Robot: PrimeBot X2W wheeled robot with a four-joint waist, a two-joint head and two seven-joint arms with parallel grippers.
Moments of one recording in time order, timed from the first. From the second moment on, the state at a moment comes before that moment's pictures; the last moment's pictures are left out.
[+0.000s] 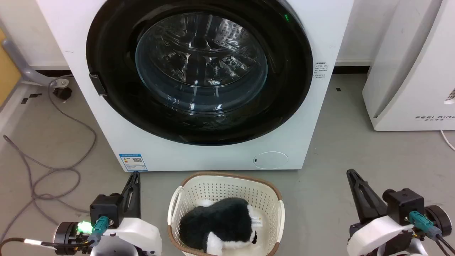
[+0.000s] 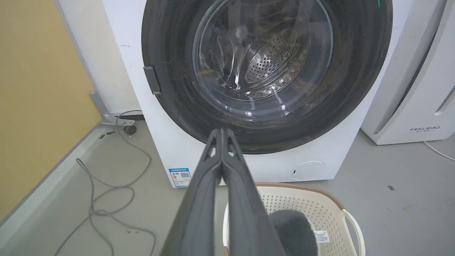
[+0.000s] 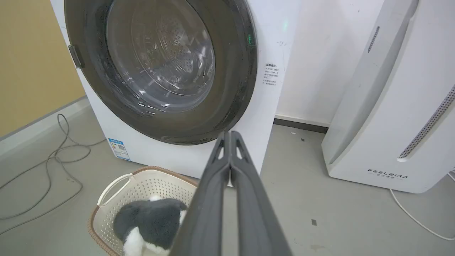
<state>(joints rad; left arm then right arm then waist) -0.01 0.05 0.00 0.00 0.00 0.00 0.00 -0.02 -0.05 0.00 0.00 0.01 0.13 0.00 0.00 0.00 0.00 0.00</state>
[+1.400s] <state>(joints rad) -0.02 0.05 -0.02 0.03 0.00 0.03 -0.04 -0.02 -0.05 -0.02 0.01 0.17 0.13 -0.04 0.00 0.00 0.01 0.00</state>
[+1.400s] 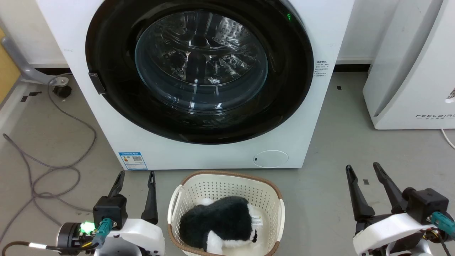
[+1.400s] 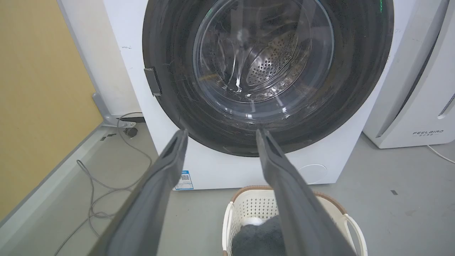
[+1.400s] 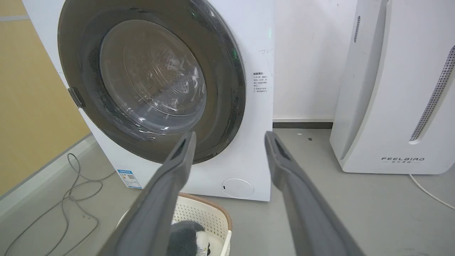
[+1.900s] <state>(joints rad) -0.04 0.05 -0.03 0.04 0.00 0.05 -0.07 -0.06 -0.05 -0.03 0.04 0.51 0.13 -0.07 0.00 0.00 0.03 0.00</state>
